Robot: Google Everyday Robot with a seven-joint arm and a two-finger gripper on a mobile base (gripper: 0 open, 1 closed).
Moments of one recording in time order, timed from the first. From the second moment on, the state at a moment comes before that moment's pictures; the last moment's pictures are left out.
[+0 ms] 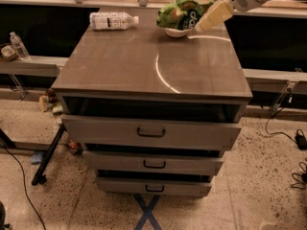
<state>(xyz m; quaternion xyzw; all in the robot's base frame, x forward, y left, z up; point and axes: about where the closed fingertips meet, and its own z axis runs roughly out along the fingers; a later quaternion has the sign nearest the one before) 0.742 -0.185 1.009 -0.45 0.75 -0.02 0.48</state>
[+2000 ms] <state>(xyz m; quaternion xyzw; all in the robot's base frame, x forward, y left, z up) 0.904 -0.126 0.935 -0.38 0.74 0.04 0.55</state>
